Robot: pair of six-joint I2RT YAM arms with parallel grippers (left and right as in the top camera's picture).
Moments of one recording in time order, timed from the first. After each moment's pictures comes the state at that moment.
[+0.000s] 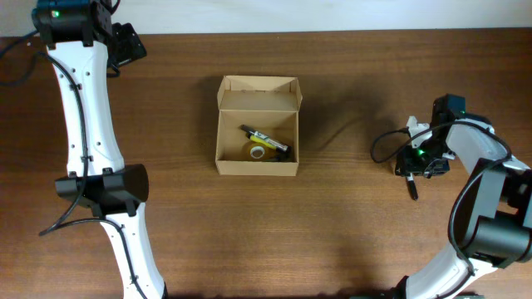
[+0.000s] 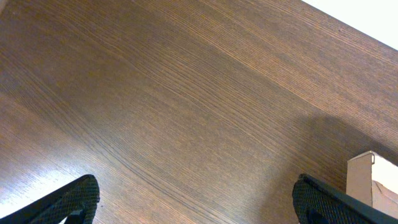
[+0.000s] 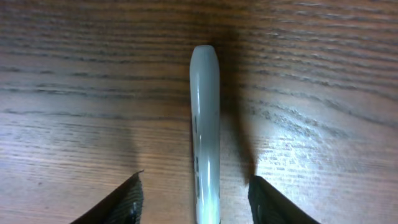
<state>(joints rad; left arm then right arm) 0.07 2.35 2.86 -1.67 -0.26 -0.41 -0.29 1.93 1.22 -0.86 -0.07 -0.32</state>
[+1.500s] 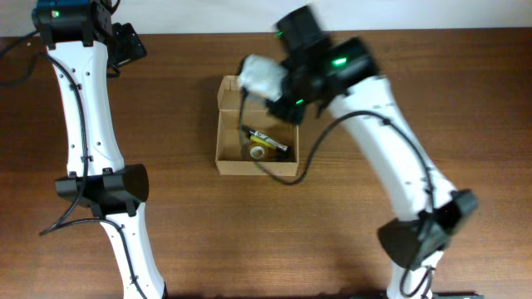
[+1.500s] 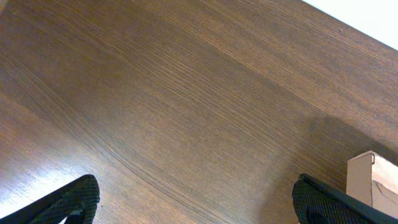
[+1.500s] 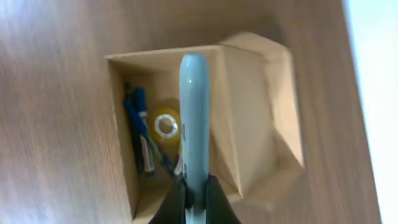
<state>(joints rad) 0.07 2.35 2.86 -1.67 -0.26 -0.41 0.55 2.02 2.20 -1.30 -0.20 -0.84</state>
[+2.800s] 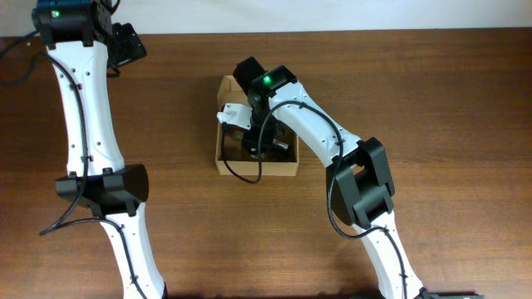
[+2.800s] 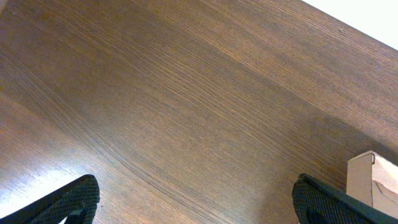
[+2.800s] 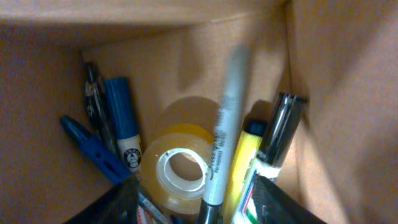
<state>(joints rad) 0.07 2.35 2.86 -1.67 -0.26 -0.41 0.58 2.43 2.19 -1.23 -0.21 -0.75</state>
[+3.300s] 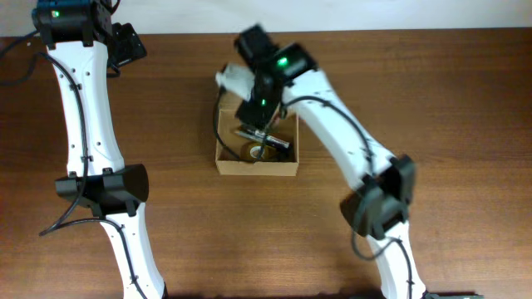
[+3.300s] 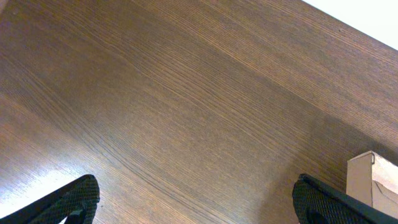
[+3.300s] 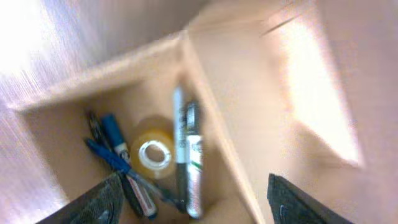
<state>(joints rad) 0.07 2.35 2.86 -1.67 -0.26 -0.41 0.58 2.26 2.39 -1.28 -0.10 -0.51</state>
